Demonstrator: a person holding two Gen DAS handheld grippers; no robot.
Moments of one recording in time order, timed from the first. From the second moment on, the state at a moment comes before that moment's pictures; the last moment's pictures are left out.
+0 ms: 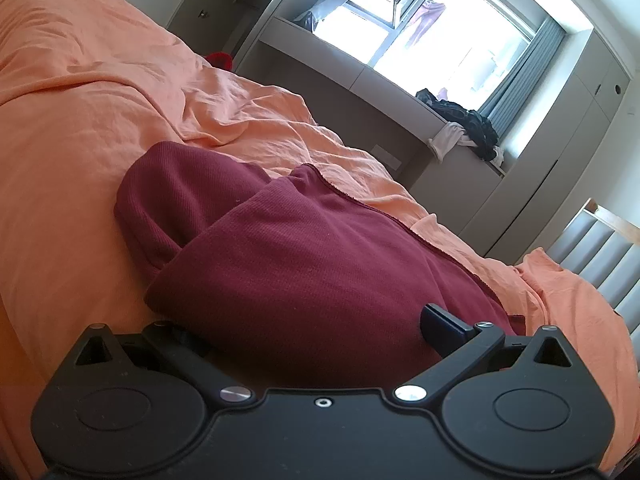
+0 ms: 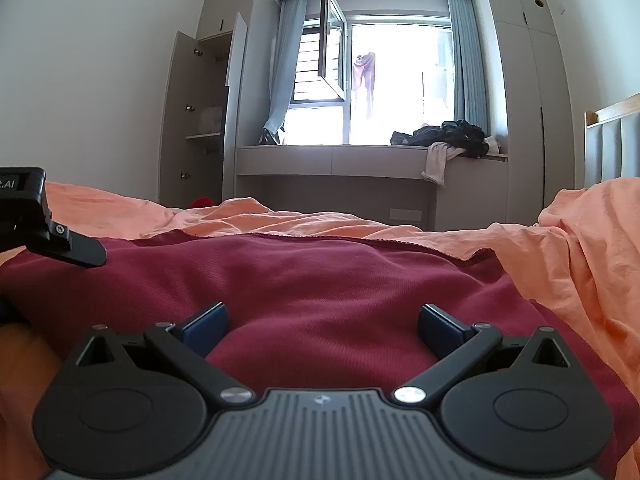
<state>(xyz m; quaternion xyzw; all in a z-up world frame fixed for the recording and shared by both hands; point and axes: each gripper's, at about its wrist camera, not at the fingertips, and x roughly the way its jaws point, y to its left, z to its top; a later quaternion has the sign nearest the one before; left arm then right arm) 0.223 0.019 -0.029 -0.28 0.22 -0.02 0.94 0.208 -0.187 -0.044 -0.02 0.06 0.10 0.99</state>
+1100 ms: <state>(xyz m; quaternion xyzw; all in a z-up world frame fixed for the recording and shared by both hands) 0.252 0.006 -0.008 -0.25 0.23 0.06 0.94 0.209 -0.184 -0.044 -0.01 0.06 0.09 0.99</state>
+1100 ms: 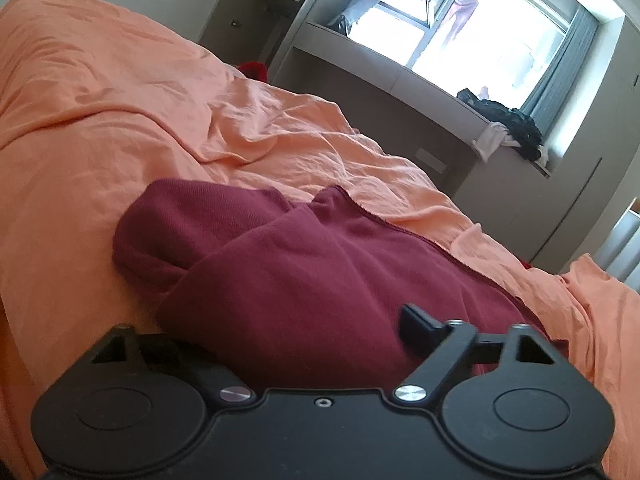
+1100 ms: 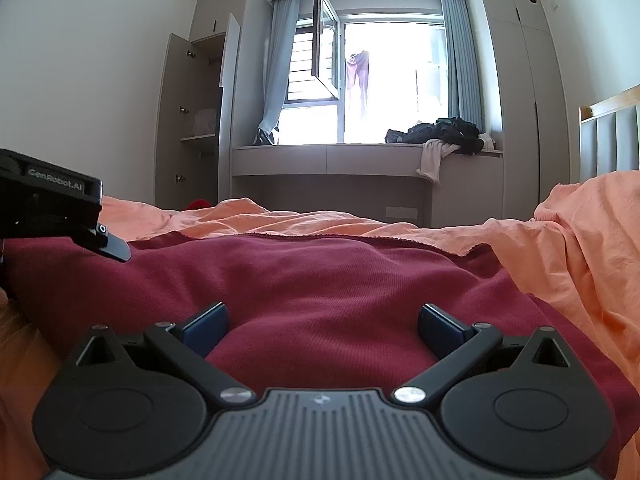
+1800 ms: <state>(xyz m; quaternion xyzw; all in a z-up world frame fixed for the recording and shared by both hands) 0.259 -0.041 0.043 -0.11 0.18 -0.03 0.98 0.205 -0.184 -0.040 -0.02 0.08 0.09 0.99</state>
